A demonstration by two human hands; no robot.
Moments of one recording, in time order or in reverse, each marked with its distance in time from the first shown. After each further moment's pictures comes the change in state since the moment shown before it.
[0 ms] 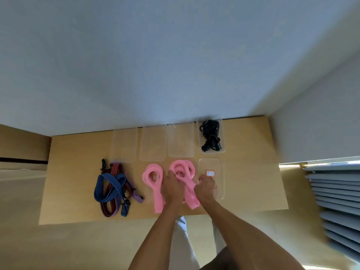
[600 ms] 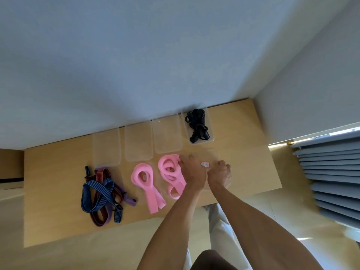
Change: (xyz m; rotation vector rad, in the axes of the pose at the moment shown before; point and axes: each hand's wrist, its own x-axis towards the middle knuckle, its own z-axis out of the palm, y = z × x) left_hand -0.006 0.083 0.057 0.081 -0.116 0.262; right_hand 0.037 0.039 -0.027 0.157 0.316 0.242
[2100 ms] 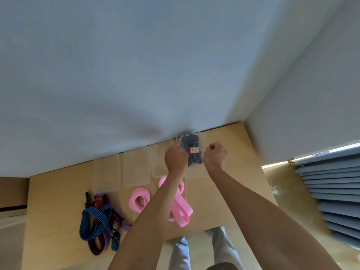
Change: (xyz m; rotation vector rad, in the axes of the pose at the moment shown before) left_hand 0.072 0.061 -0.092 -0.247 0.213 0.033; right_hand 0.061 -0.118 -0.063 0.352 0.095 -0.186
